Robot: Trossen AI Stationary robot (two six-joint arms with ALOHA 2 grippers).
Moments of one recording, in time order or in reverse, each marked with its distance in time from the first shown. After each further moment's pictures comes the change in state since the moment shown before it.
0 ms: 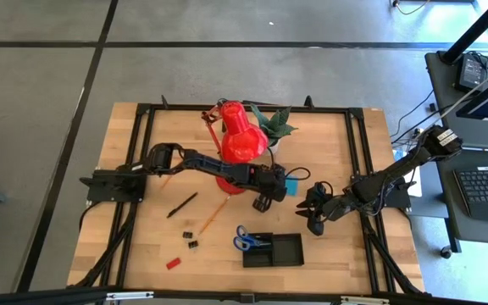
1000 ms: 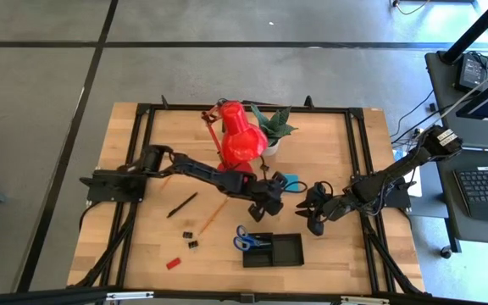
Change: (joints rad) left arm -0.081 -0.107 -0.083 0.099 -0.063 0.210; right arm 0.000 0.000 0.000 0.008 0.001 -0.003
